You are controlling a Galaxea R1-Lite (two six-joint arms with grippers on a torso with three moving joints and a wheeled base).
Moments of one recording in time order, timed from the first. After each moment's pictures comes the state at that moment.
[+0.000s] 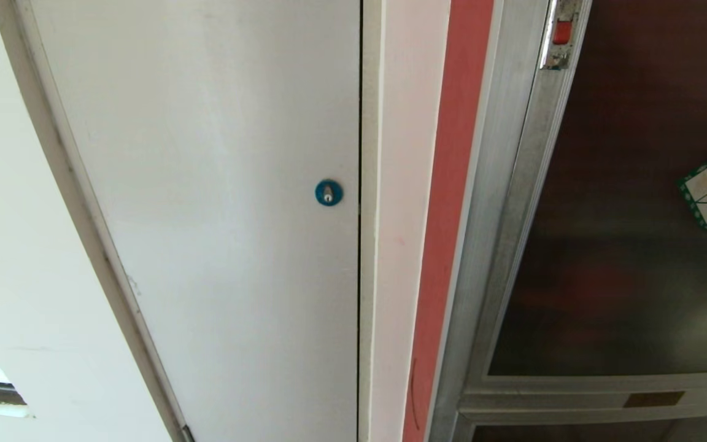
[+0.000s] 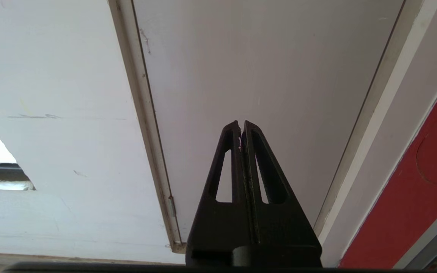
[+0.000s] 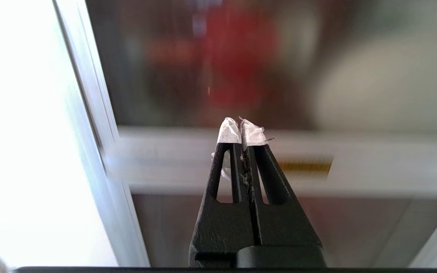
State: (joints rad) left arm 0.00 0.00 0.00 0.01 0.01 -0.01; right arm 0.00 0.02 -0.14 0.04 0.00 0.02
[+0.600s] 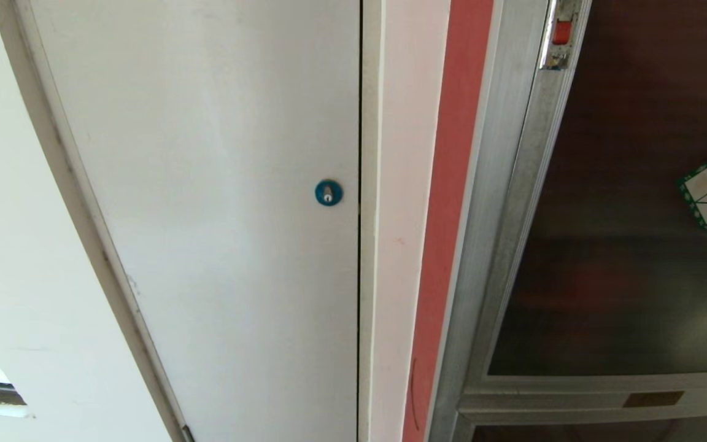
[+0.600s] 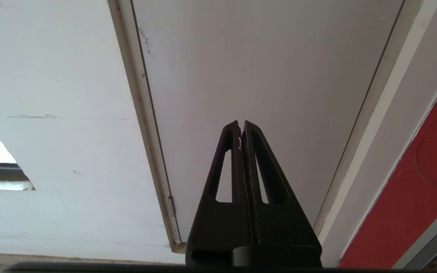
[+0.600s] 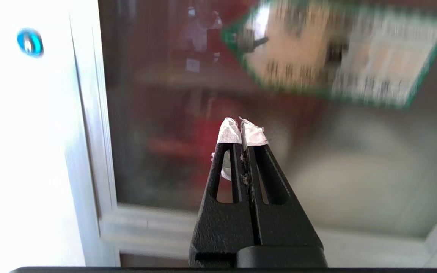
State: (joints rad) left arm 0.00 0.00 0.00 0.01 0.01 -0.01; right arm 0.00 0.38 -0.62 0.07 0.01 -0.10
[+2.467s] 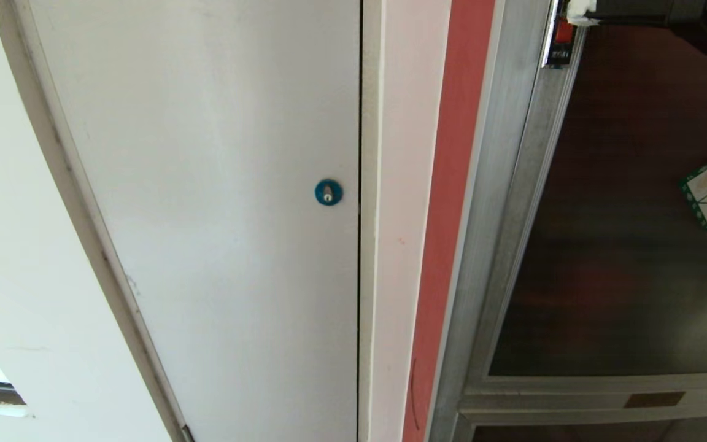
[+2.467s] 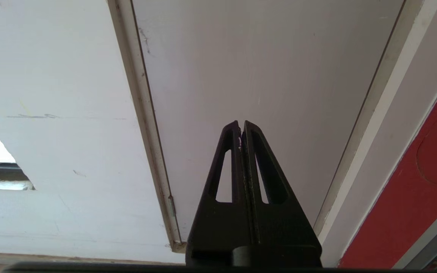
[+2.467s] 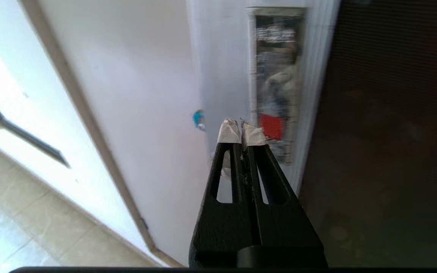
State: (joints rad) left arm 0.00 0.00 0.00 0.01 0.01 -0.01; right arm 0.48 1.47 -1.77 0.32 0.02 0.13
